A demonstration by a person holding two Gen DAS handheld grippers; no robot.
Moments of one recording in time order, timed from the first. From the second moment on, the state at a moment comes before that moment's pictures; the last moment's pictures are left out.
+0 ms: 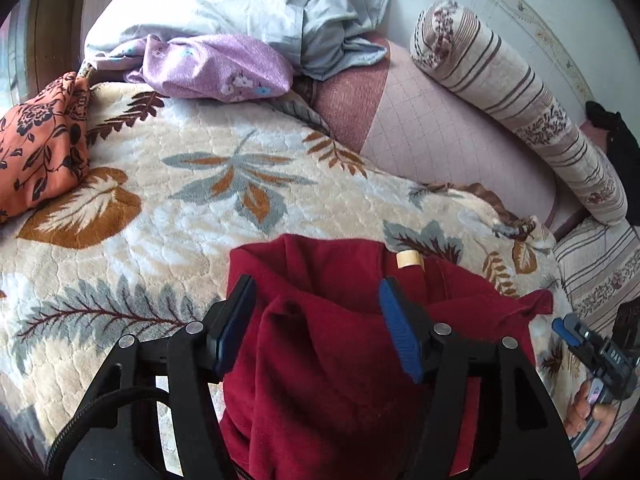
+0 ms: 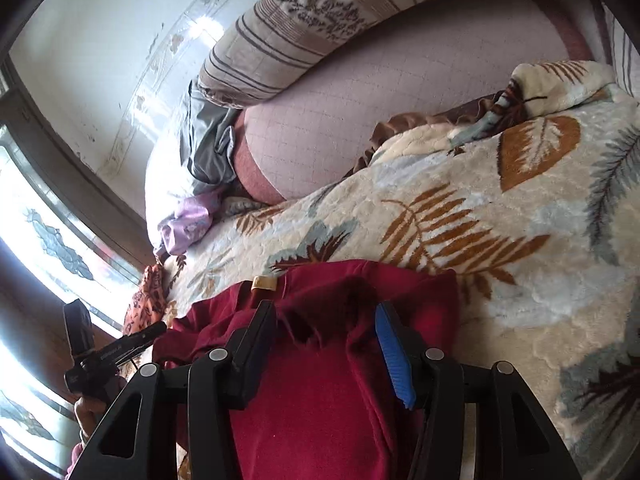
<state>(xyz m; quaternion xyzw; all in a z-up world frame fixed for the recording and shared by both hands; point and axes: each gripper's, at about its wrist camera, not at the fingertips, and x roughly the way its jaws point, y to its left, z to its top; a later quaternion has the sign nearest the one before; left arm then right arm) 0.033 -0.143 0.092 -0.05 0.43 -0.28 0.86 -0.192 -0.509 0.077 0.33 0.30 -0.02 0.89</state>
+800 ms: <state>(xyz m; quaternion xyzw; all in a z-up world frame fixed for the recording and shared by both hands) 0.057 -0.174 0.034 0.03 0.48 -0.18 0.86 -0.088 -0.505 0.026 0.27 0.39 -0.13 0.87</state>
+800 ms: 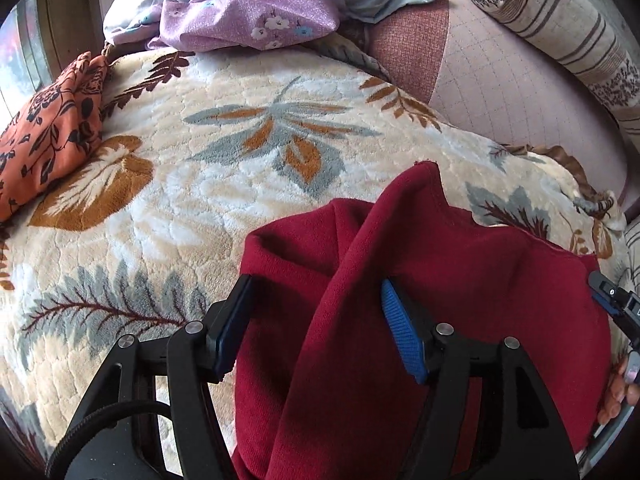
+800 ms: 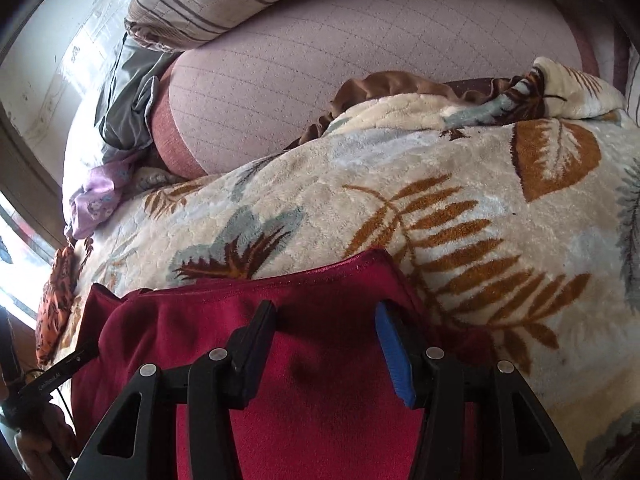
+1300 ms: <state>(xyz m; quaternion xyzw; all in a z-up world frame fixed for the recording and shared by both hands) -0.046 -0.090 0.044 -0.01 0.50 -0.13 0.86 -0.070 -0.347 0.068 0.18 0.40 0.05 0.90</state>
